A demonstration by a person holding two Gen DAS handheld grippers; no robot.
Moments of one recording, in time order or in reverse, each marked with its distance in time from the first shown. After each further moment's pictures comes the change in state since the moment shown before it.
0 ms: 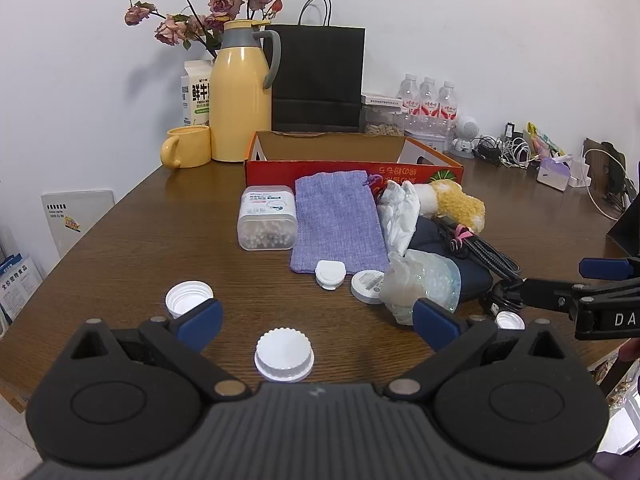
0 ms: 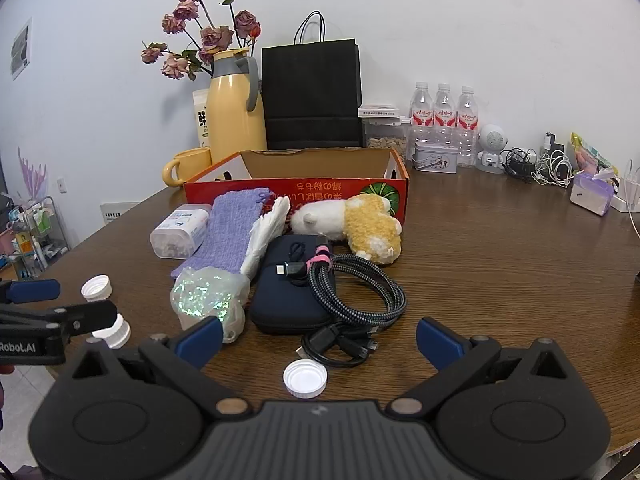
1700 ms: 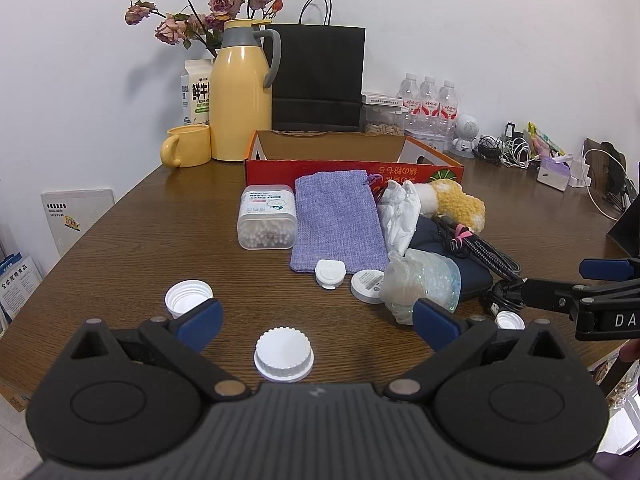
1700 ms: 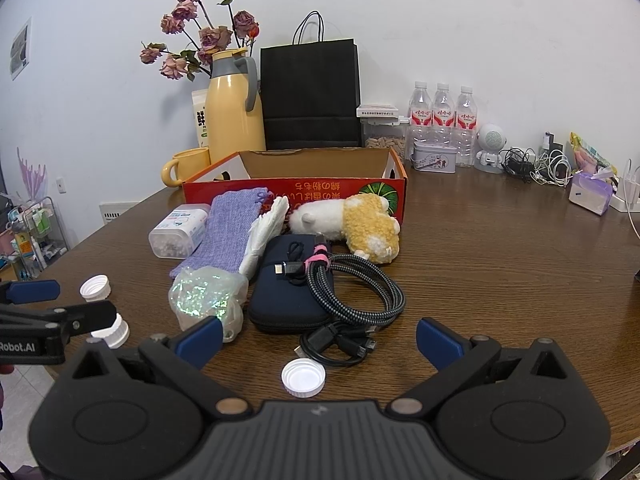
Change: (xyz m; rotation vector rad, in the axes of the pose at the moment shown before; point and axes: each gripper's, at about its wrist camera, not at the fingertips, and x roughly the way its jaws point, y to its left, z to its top) left arm 0.000 0.001 0.001 -0.001 0.003 0.000; right arm 0.002 0.000 -0.001 0.003 0.000 -0.002
